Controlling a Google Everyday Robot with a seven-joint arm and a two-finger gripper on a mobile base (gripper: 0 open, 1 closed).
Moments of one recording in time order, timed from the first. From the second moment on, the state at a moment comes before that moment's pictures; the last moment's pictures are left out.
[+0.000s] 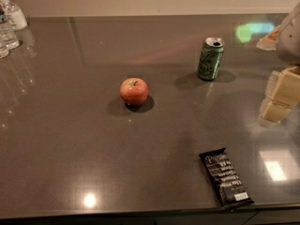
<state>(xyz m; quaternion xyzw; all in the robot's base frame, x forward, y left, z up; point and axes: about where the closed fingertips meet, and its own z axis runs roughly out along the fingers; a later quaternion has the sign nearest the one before) 0.438 -0.217 0.976 -0.60 0.78 -0.03 0.16</state>
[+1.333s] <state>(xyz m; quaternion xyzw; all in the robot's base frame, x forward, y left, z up) 0.421 -0.167 0.965 -0.77 0.62 -0.03 0.15</state>
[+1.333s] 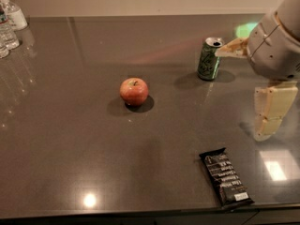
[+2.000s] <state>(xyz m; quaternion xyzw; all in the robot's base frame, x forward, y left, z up) 0.394 -0.143 0.950 -0.87 0.46 -0.01 0.15</state>
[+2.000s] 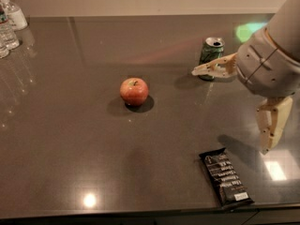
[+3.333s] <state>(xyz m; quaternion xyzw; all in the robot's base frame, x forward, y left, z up) 0.343 -0.133 0.891 -0.97 0.22 0.03 0.09</state>
